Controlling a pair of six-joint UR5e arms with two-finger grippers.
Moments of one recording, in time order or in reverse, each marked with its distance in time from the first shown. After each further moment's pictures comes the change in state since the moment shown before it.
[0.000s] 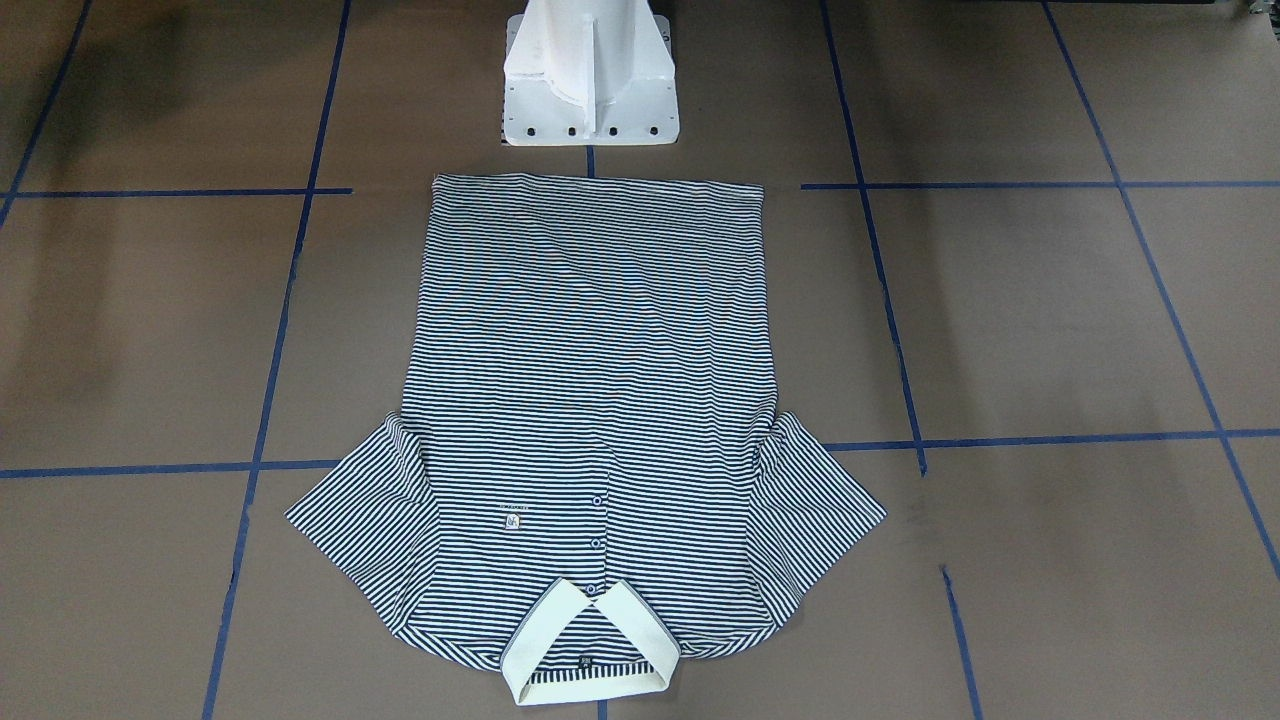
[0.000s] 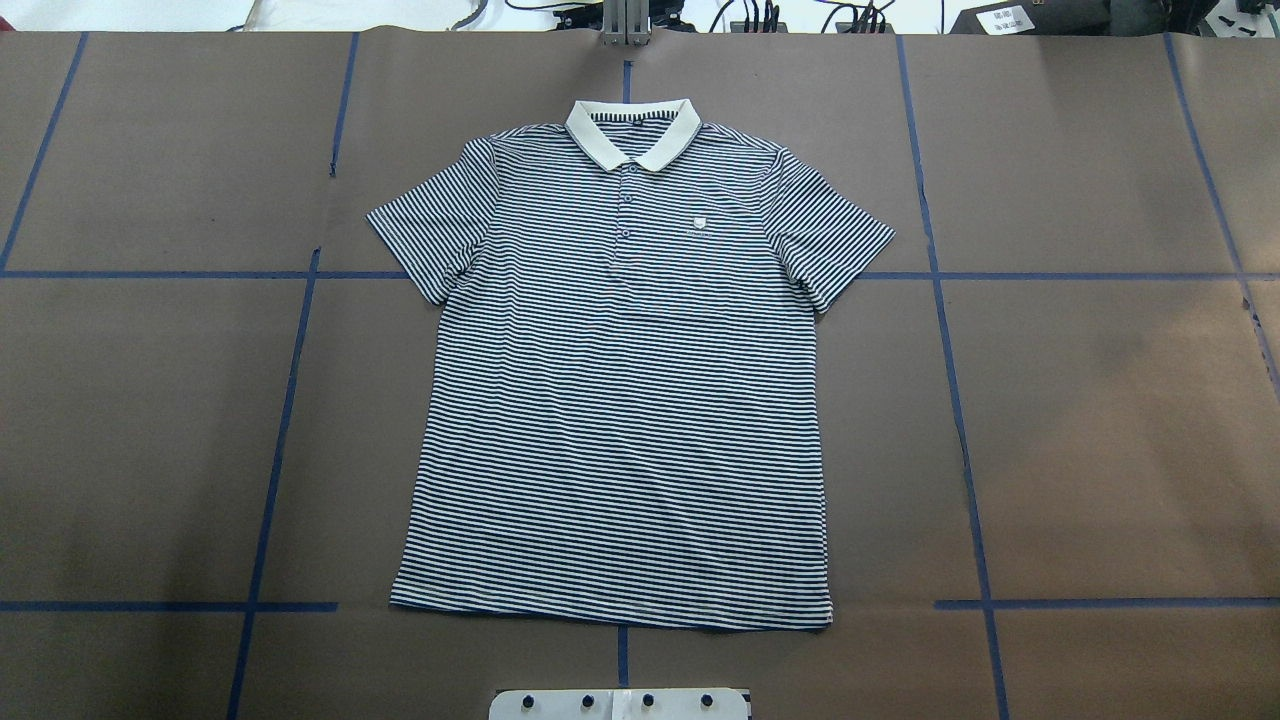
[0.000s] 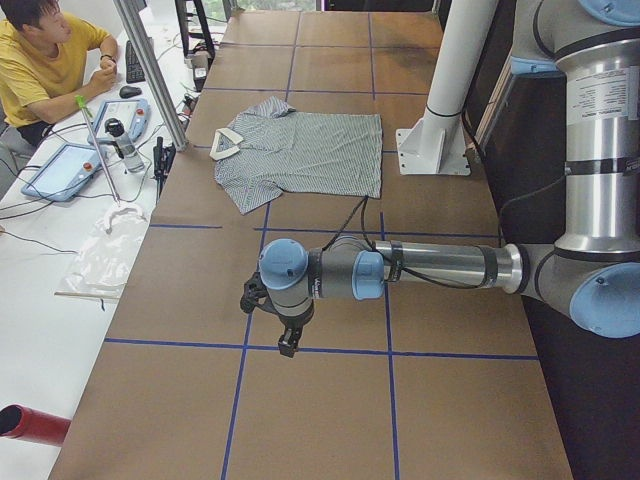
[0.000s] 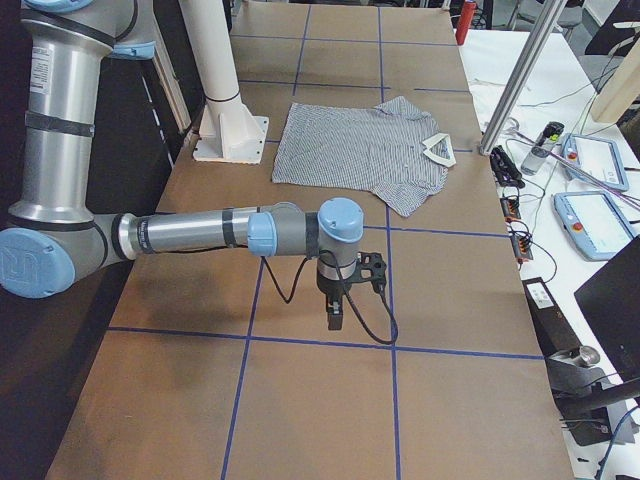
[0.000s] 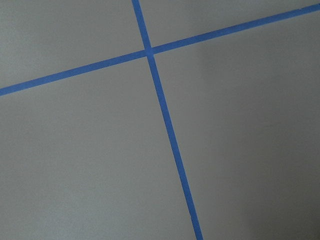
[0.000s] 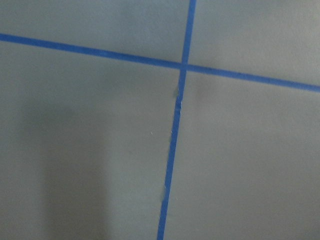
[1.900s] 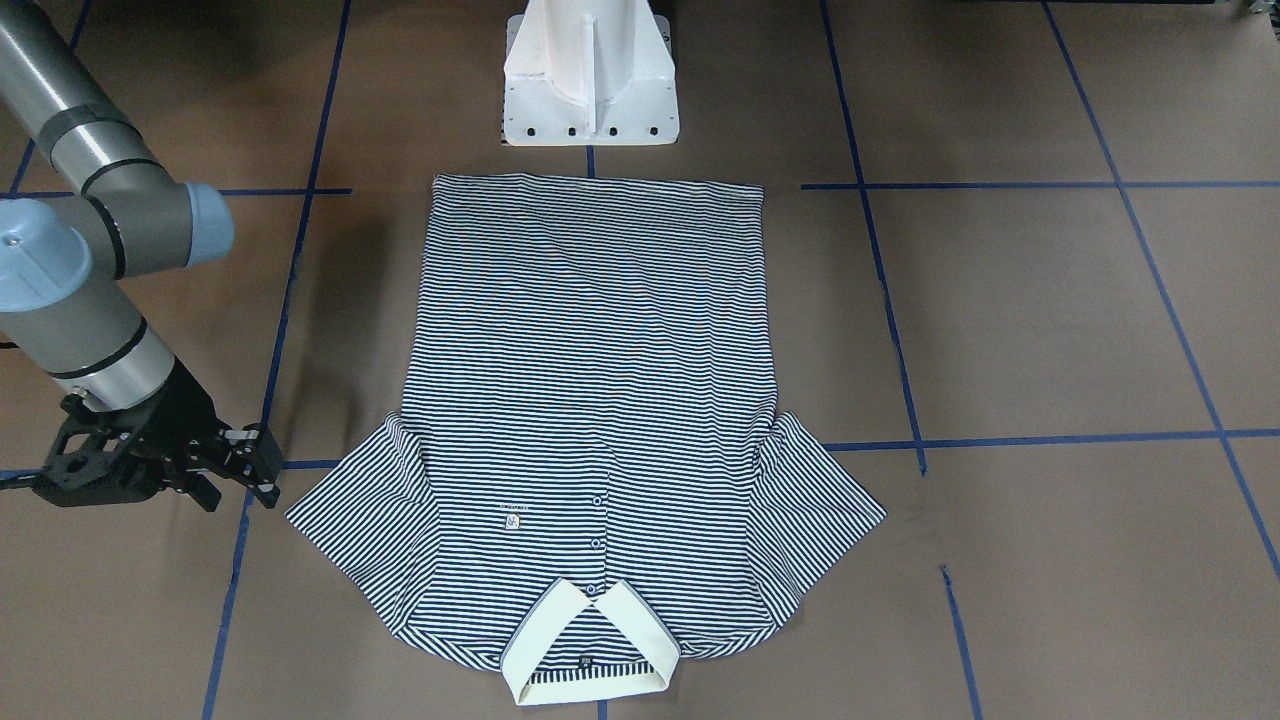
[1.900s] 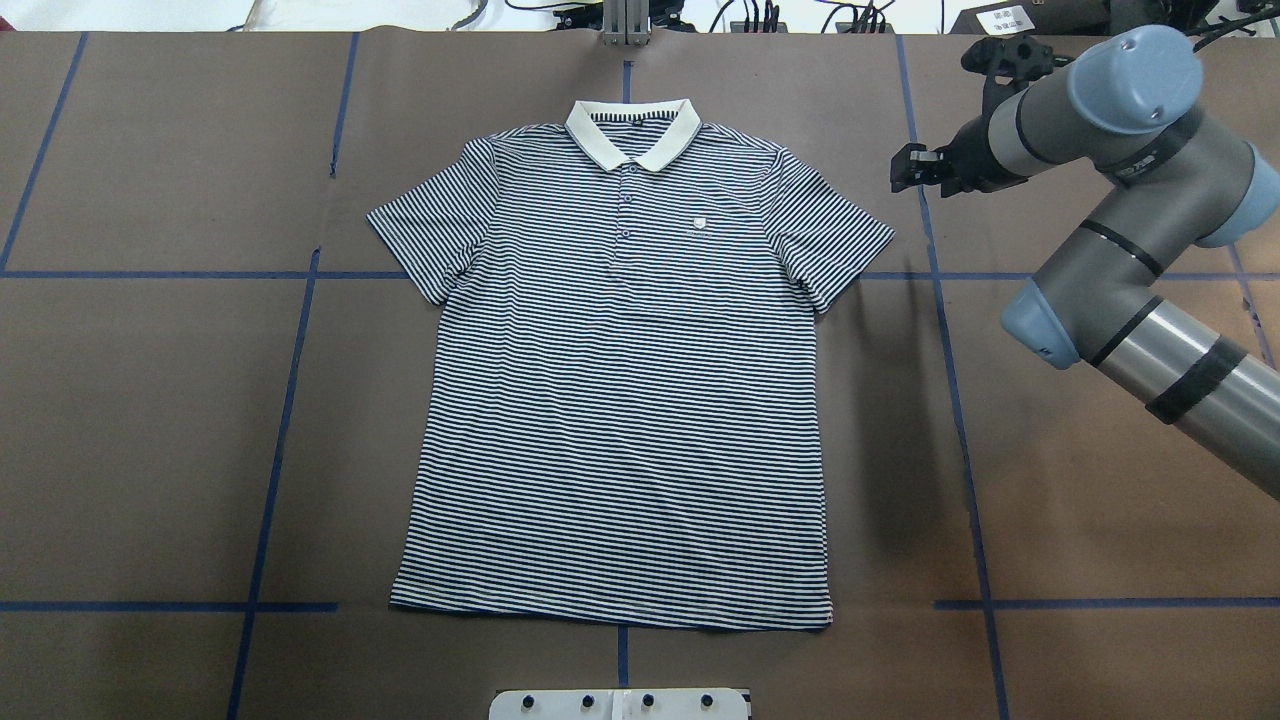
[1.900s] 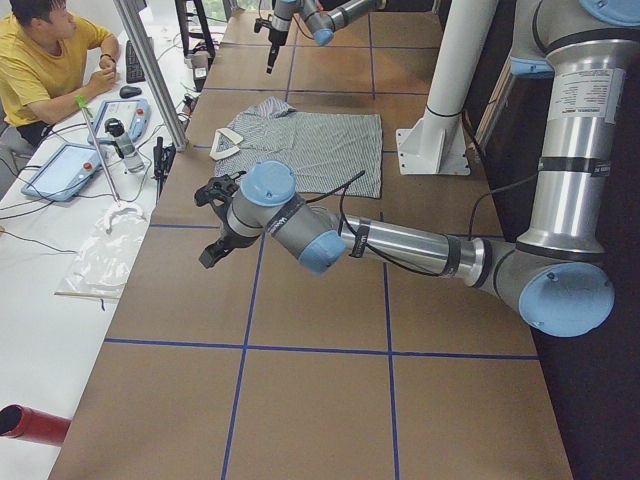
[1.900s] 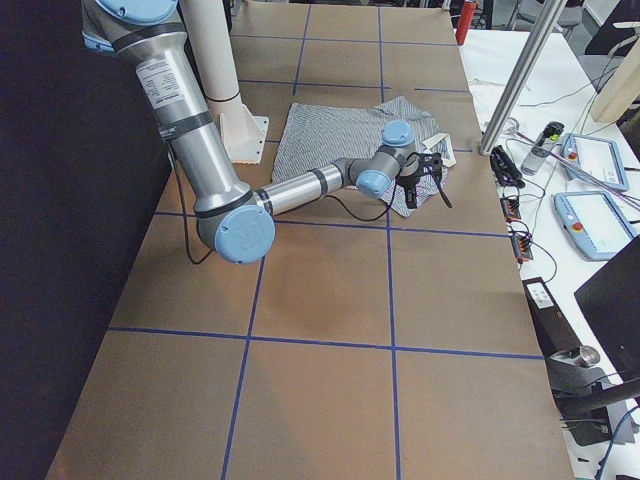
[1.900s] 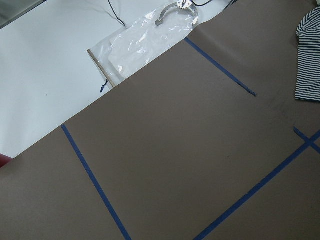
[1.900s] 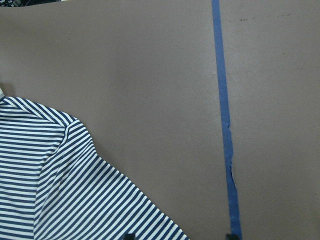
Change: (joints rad) left arm 0.008 -0.161 0.012 -0.547 0.022 -0.174; right arm -0.548 0.570 -0.465 0.687 -0.272 1.032
